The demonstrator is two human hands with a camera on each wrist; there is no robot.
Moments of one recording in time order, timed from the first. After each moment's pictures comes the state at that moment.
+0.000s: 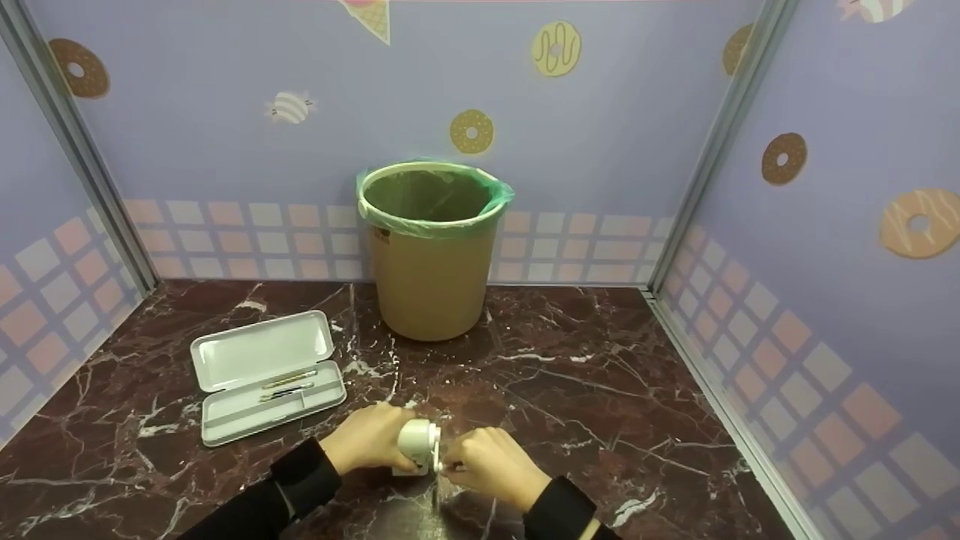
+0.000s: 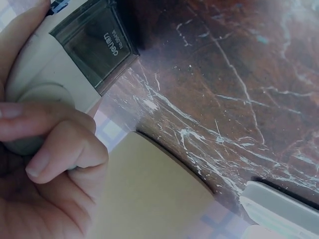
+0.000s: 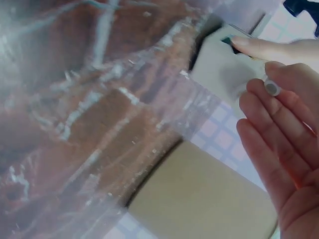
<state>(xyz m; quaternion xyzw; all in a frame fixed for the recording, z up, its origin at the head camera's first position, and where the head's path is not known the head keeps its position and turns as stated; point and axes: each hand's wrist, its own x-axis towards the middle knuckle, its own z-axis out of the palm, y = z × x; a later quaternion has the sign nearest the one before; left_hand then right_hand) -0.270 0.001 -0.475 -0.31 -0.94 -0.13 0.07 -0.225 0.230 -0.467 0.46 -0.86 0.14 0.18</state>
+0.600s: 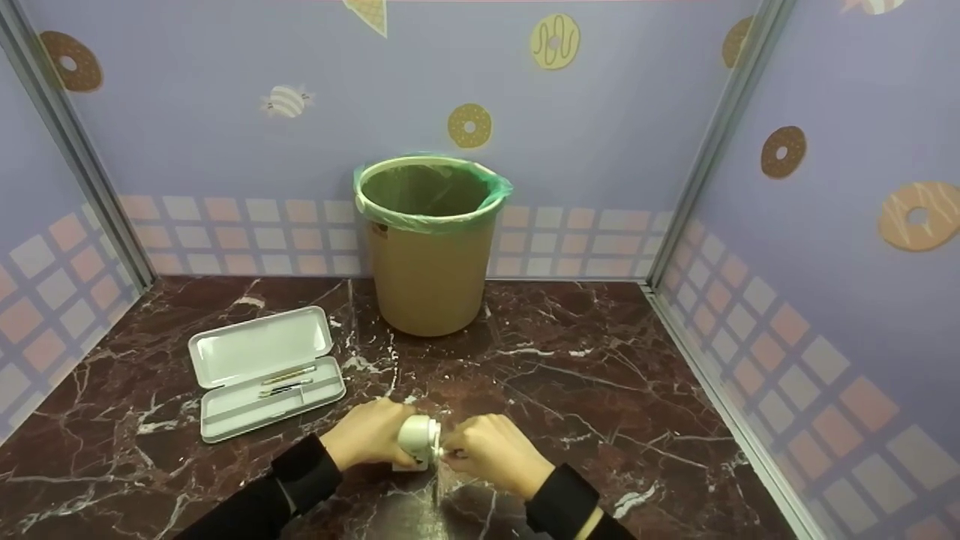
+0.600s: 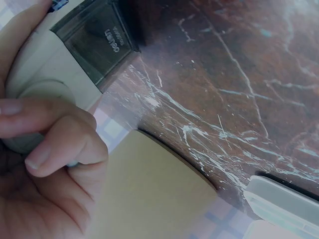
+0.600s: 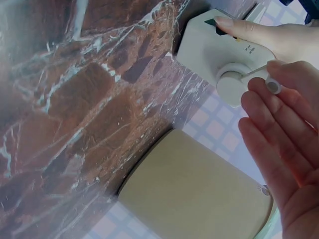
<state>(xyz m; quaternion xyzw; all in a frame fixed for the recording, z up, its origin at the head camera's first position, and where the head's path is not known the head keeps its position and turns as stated) -0.268 0.001 -0.473 -0.31 -0.94 -0.12 0.06 -0.228 0.234 -0.456 0.48 -0.84 0.13 0.21</state>
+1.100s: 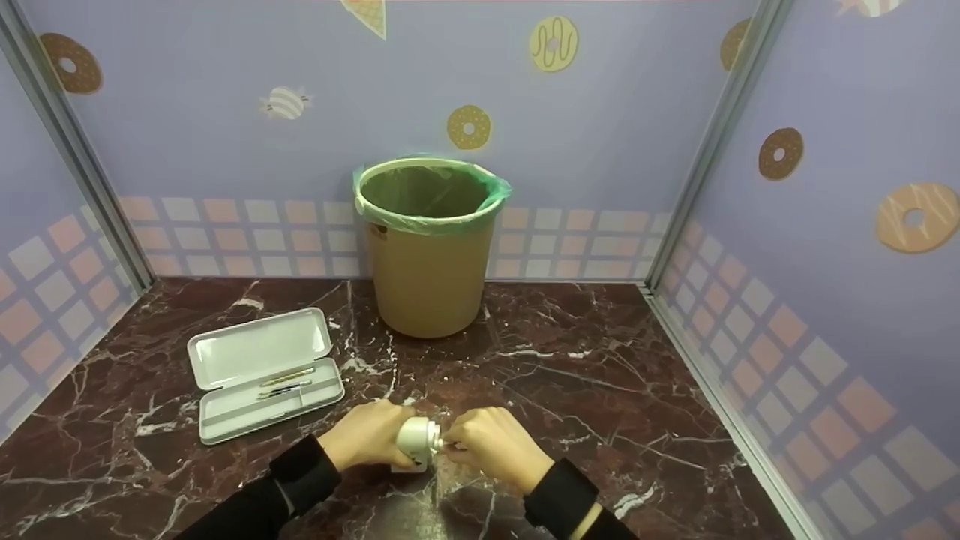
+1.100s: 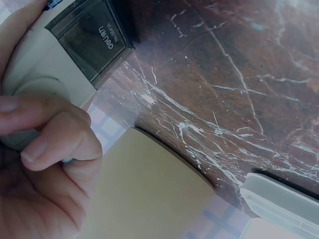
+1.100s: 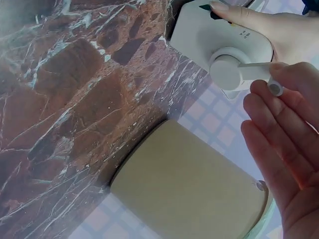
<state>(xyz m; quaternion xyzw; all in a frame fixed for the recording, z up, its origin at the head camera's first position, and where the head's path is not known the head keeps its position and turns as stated) -0.270 0.001 -0.470 -0.32 -0.94 -0.10 0.05 -0.232 0.235 -0.446 0.46 -0.85 0.11 0.22</state>
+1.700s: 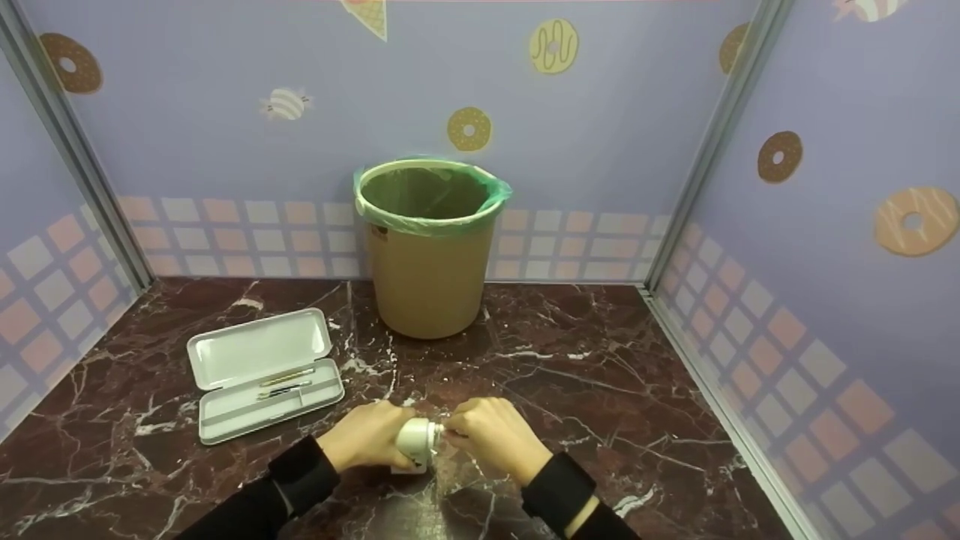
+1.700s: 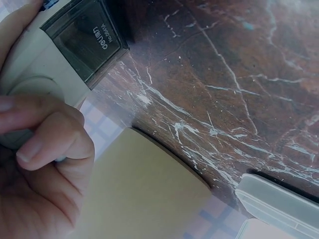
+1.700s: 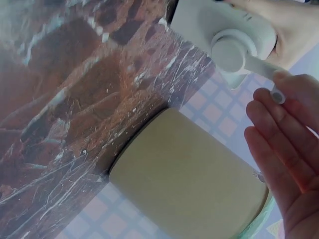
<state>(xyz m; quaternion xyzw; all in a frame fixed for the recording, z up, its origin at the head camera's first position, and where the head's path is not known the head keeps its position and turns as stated) -0.271 0.000 -0.472 -0.34 -0.94 -0.09 0.05 -0.240 0.233 -0.443 0.45 -0.85 0.11 0.27</state>
